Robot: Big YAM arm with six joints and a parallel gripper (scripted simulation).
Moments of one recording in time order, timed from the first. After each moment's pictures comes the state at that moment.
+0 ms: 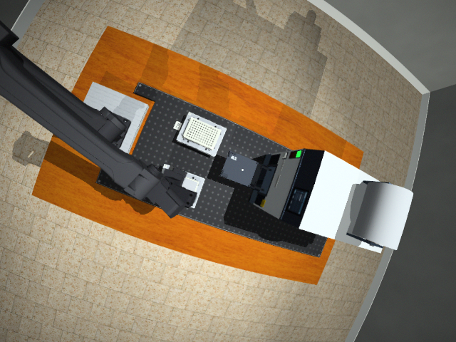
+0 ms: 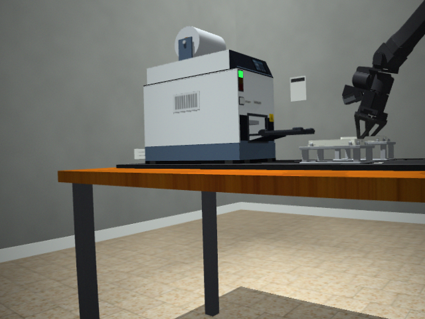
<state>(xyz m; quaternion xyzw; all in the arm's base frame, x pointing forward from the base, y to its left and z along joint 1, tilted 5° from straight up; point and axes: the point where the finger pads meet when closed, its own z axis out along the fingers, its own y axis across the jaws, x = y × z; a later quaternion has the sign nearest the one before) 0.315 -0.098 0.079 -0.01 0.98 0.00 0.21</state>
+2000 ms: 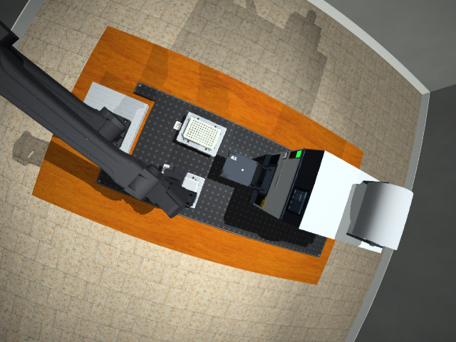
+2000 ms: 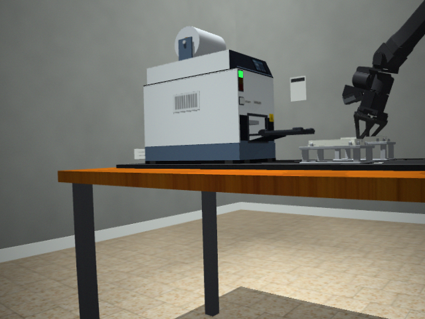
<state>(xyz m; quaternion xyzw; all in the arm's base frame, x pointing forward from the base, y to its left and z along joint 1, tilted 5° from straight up) 0.315 -0.098 0.079 -0.01 0.98 0.00 0.21</state>
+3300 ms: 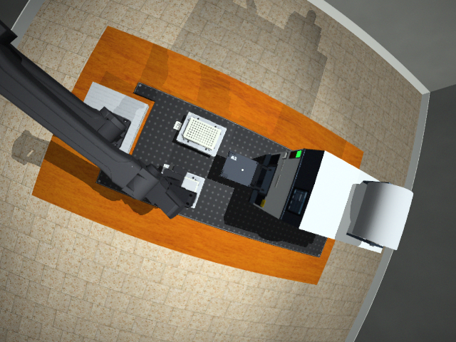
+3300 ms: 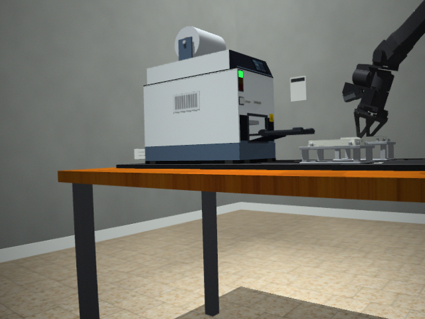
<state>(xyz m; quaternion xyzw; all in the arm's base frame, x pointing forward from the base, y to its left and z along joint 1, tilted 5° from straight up) 0.313 -0.097 0.087 -0.01 0.98 0.00 0.21</state>
